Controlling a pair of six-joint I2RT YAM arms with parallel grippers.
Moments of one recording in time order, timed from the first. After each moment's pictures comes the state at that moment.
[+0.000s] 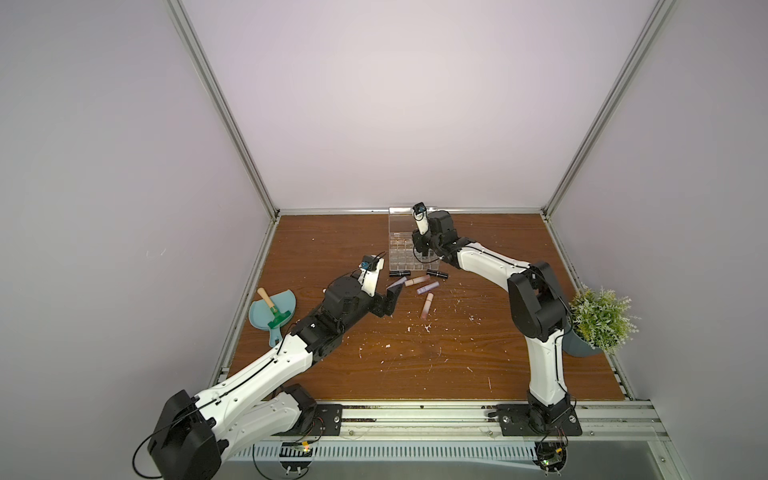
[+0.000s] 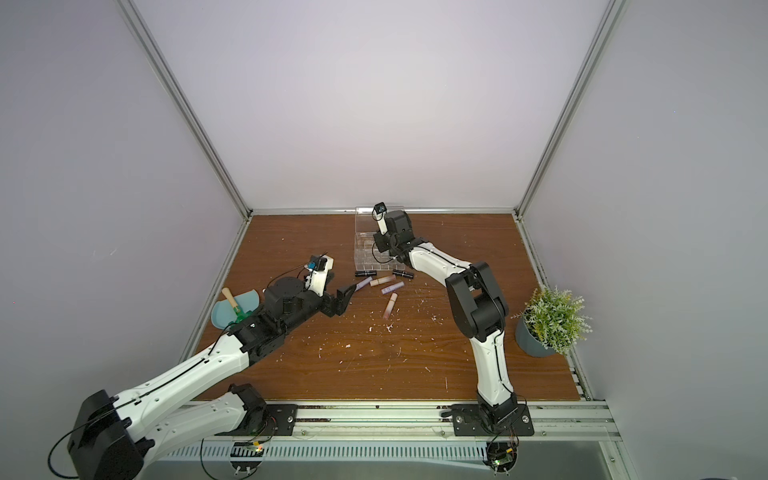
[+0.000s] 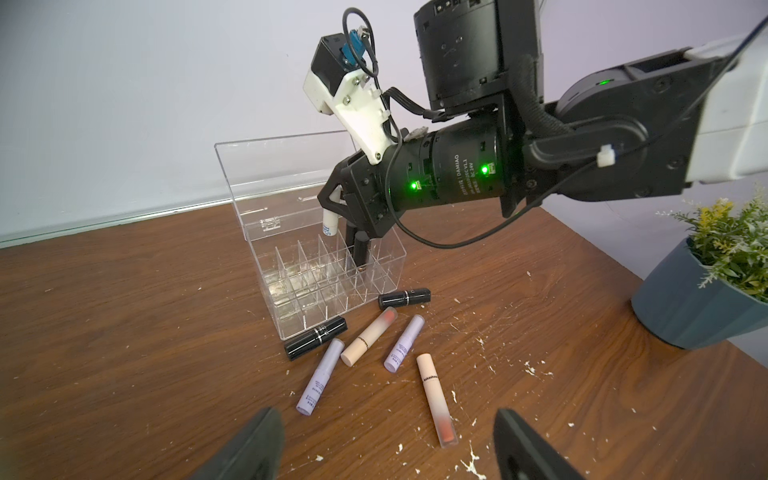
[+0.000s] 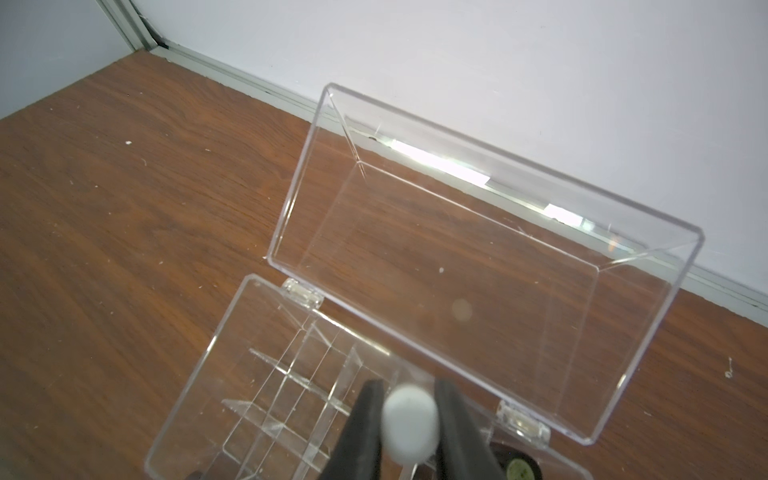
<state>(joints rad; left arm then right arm) -0.67 1.00 0.64 0.05 -0.04 -0.18 0.55 2.10 1.61 -0.01 0.11 -0.04</state>
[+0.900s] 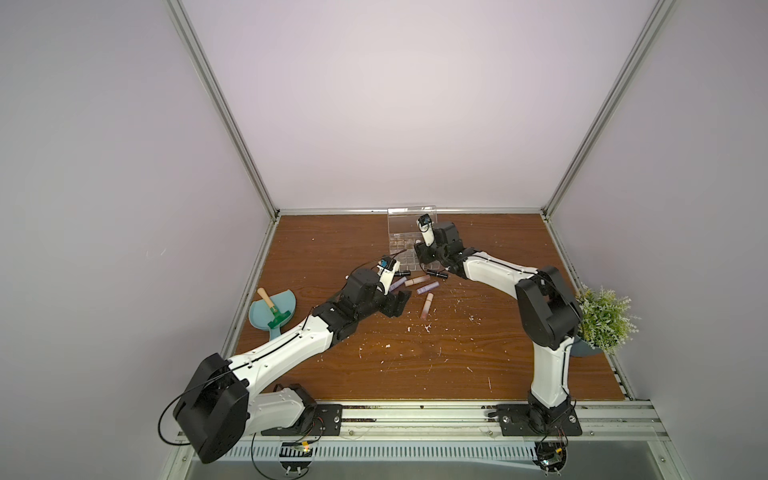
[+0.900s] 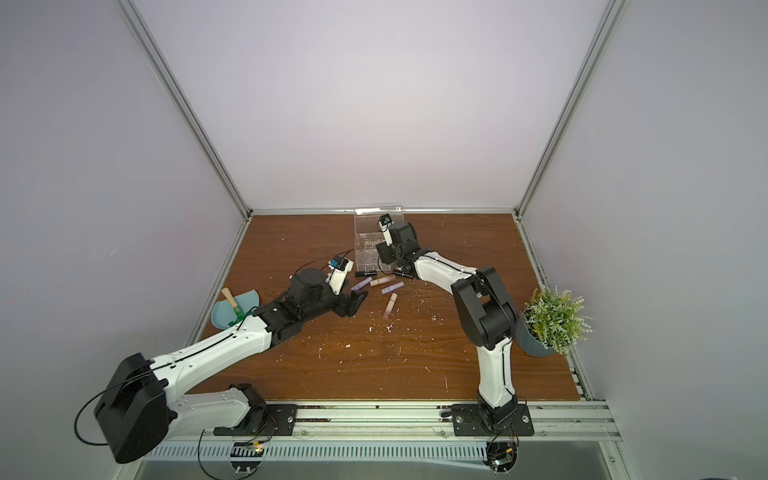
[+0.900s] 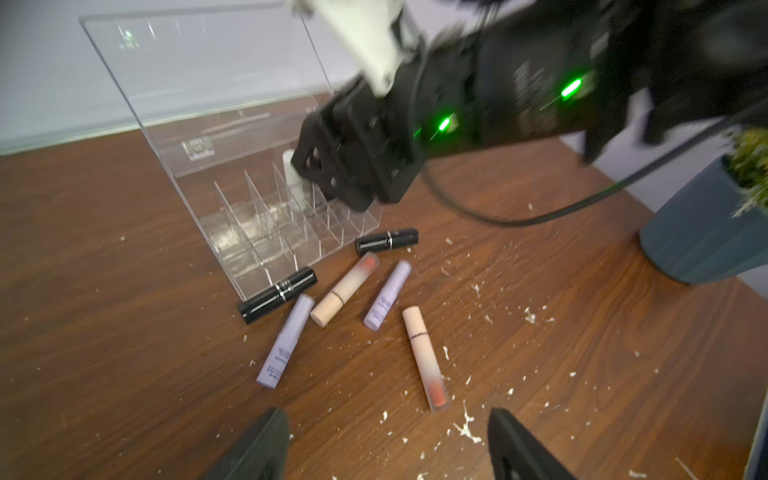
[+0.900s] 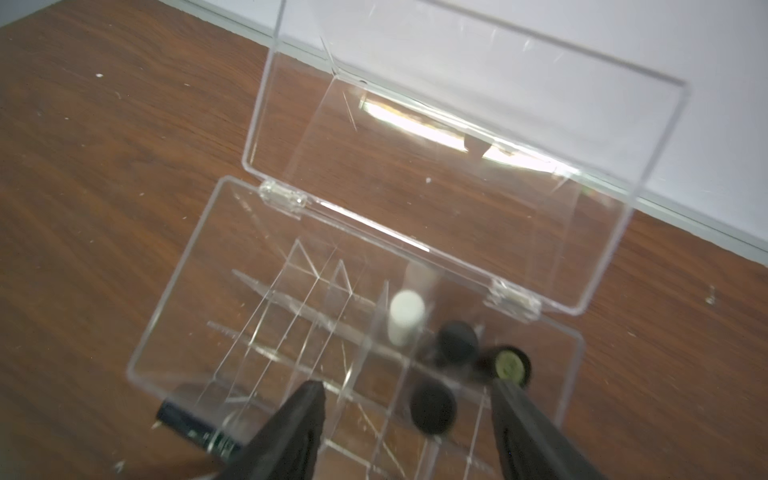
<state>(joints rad) -0.69 1.26 0.74 -0.03 0.06 -0.17 0.55 1.92 1.36 0.01 0.15 -0.03</state>
